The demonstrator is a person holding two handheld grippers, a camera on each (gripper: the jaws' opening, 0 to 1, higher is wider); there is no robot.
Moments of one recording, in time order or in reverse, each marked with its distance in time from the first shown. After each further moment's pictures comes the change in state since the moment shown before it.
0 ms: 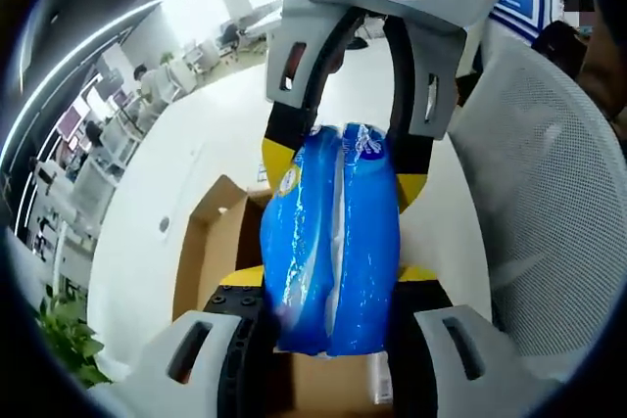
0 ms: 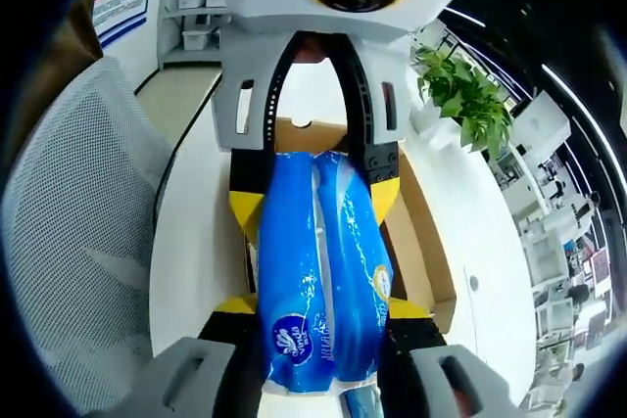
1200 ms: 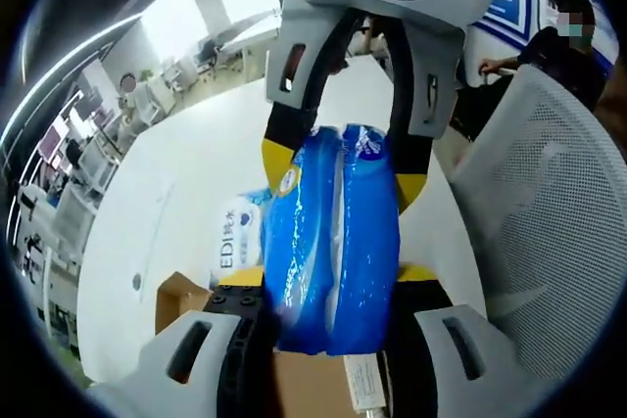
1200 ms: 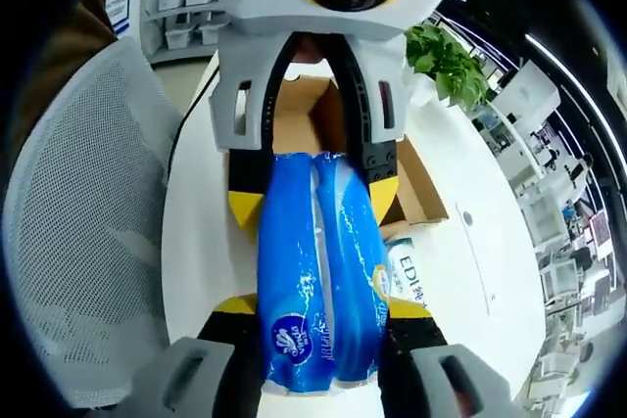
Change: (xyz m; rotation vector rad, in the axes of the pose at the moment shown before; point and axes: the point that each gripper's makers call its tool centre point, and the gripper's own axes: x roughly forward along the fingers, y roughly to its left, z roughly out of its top) left arm 0.073 -0.022 0.081 0.031 -0.067 -0.087; right arm -0.048 0.001 -0.099 0.086 0.071 0.002
